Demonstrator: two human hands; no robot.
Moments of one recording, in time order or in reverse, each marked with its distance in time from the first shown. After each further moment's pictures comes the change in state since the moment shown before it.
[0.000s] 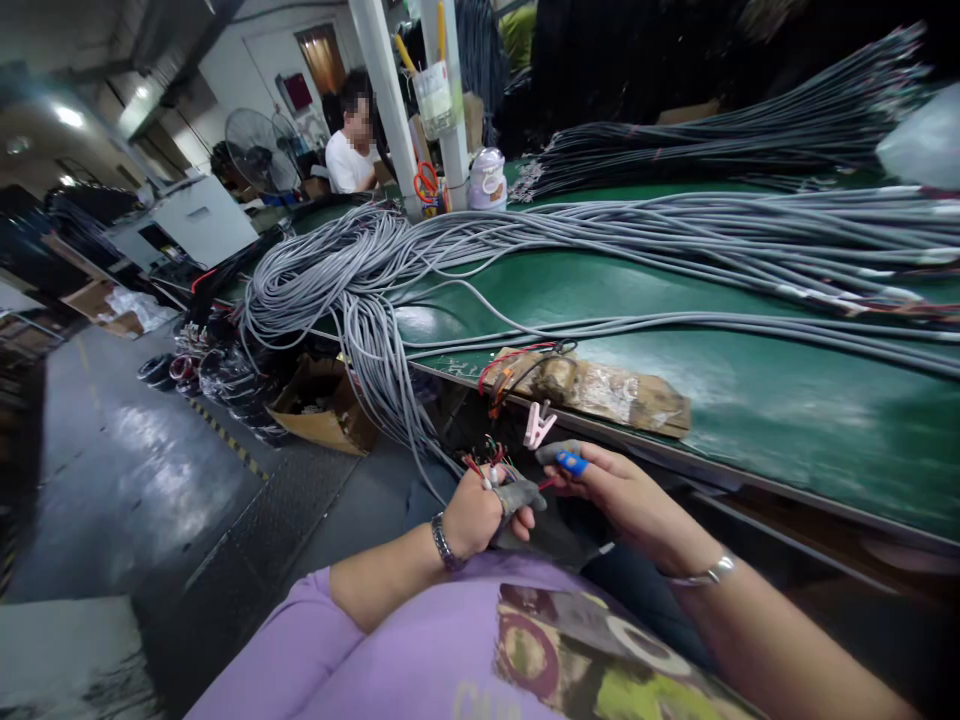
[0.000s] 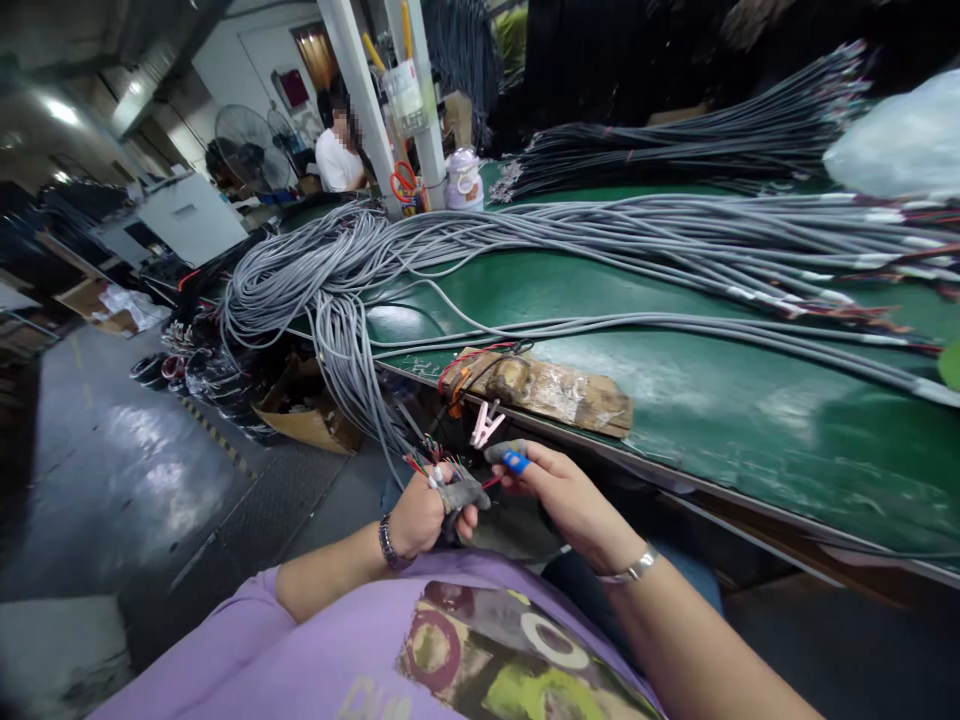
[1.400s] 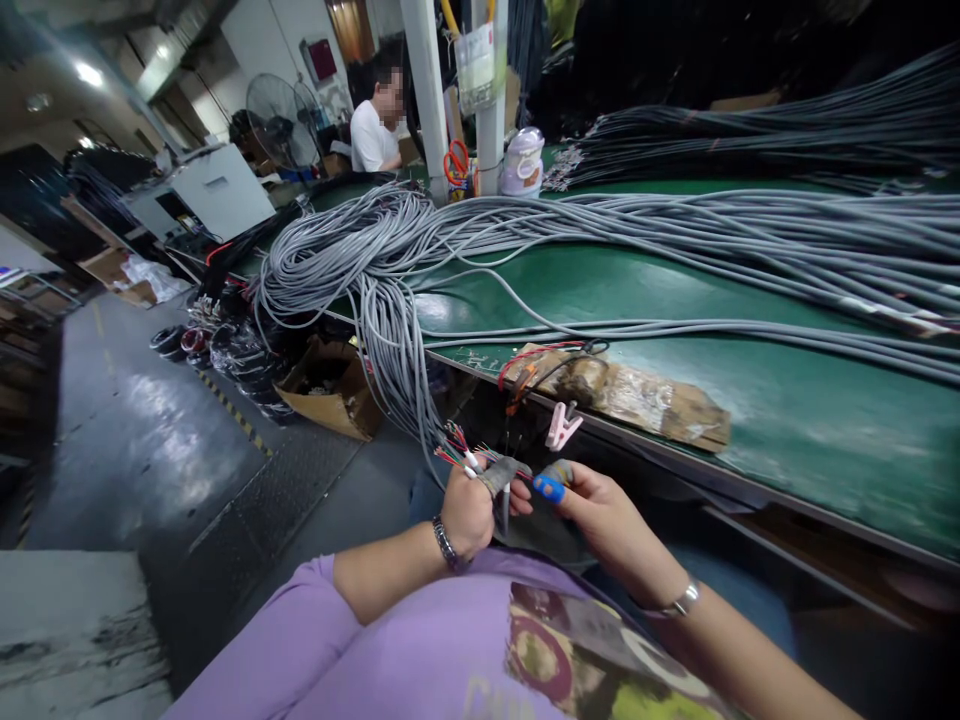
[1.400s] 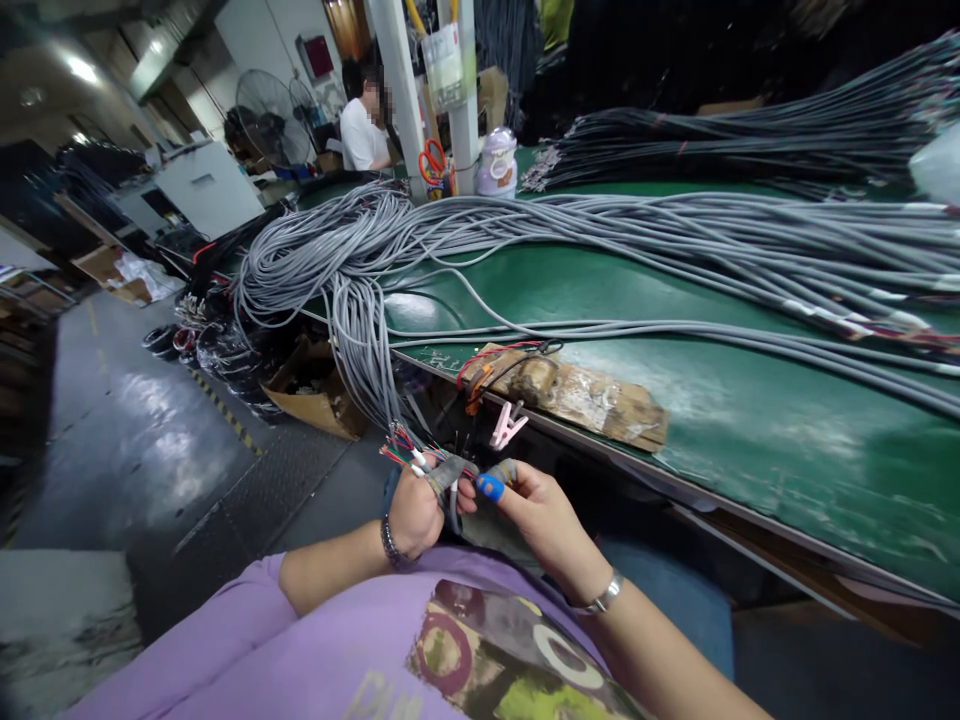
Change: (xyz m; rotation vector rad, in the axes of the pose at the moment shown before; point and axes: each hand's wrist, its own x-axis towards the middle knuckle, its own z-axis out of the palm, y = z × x) left_hand 0.001 -0.012 -0.007 -0.274 0.298 0.143; right_hand -0.005 0.014 0.036 -0.101 0.039 -0.038
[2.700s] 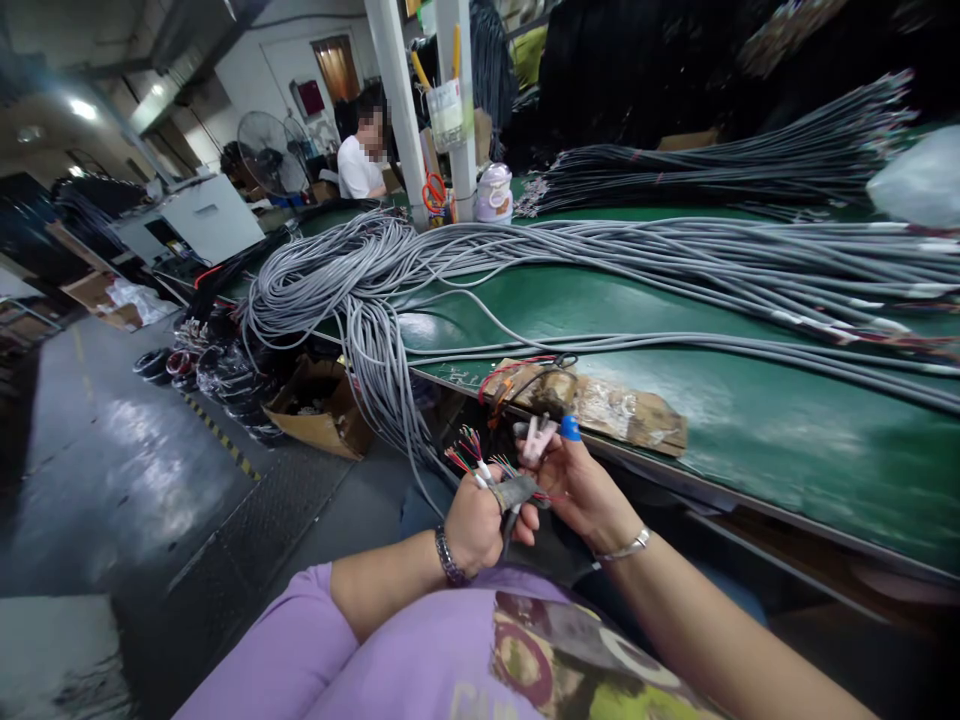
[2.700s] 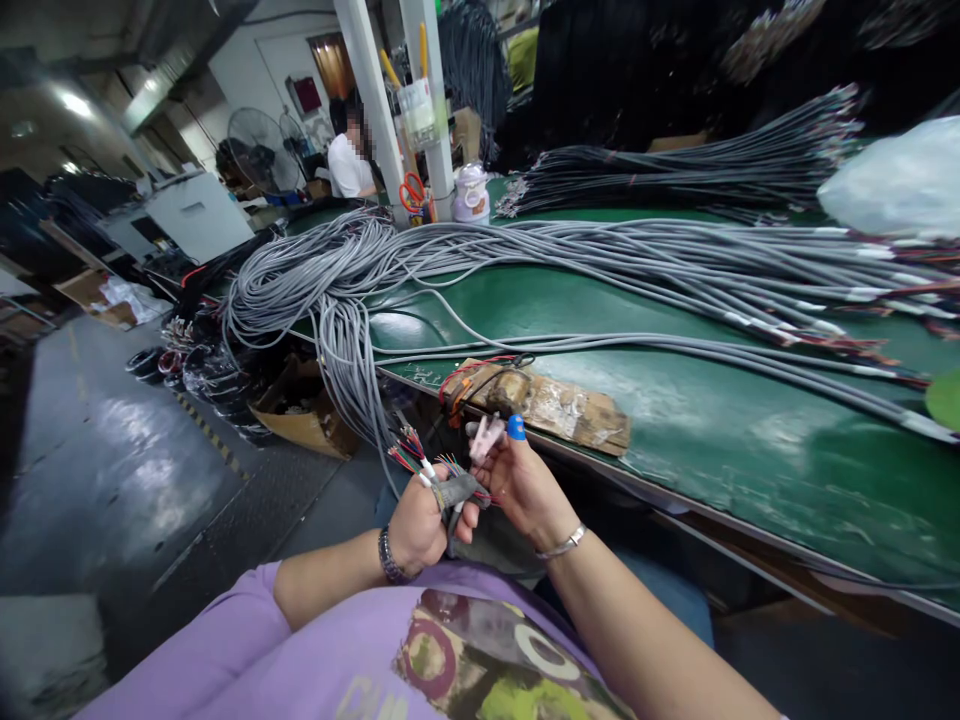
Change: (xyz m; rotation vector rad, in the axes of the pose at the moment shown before) left_hand -0.007 0.015 0.029 0.013 -0.180 -0.139; right_hand 0.040 -0.012 -0.007 0.594 0.027 0.107
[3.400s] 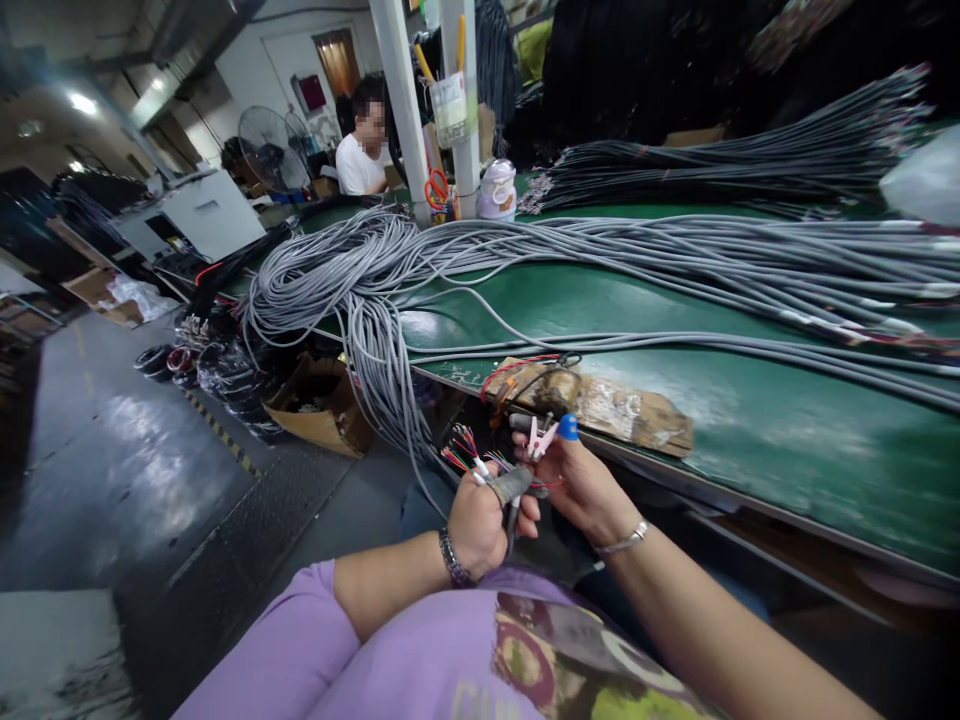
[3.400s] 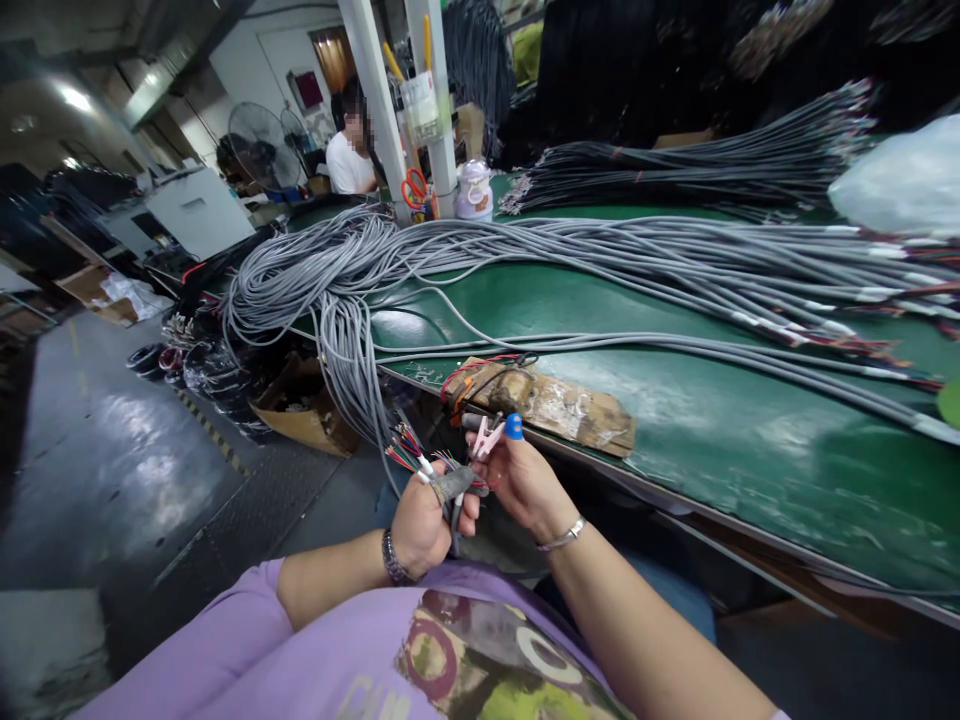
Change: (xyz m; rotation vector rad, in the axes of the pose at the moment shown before) left_hand 0.001 0.000 0.007 -0.108 0.109 0.044; right_hand 0.011 0.006 -0.005 -0.017 -0.006 -0.053
